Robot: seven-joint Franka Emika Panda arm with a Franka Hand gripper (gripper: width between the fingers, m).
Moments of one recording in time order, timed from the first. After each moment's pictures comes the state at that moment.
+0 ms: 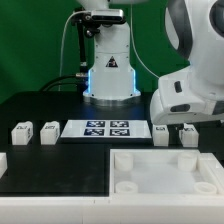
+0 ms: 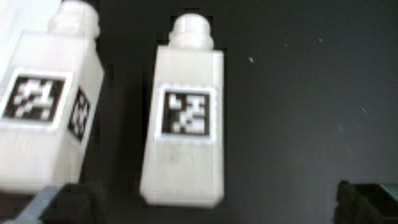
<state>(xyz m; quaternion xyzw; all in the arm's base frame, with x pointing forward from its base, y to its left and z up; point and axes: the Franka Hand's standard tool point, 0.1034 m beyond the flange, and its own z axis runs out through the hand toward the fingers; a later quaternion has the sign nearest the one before) 0.405 0.165 0.033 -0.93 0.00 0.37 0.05</state>
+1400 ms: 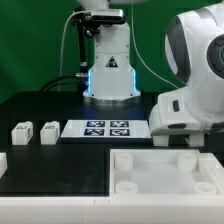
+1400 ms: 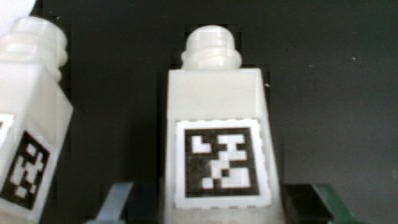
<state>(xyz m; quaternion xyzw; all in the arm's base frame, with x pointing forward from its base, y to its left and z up) 0.388 0.168 0.010 -0.92 0.00 0.40 0.05</state>
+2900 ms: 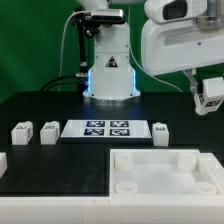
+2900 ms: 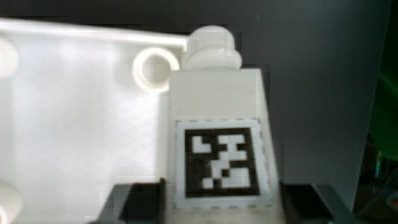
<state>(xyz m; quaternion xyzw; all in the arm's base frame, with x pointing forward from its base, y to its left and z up) 0.545 0.132 0.149 -1.00 -0.04 0.03 0.08</state>
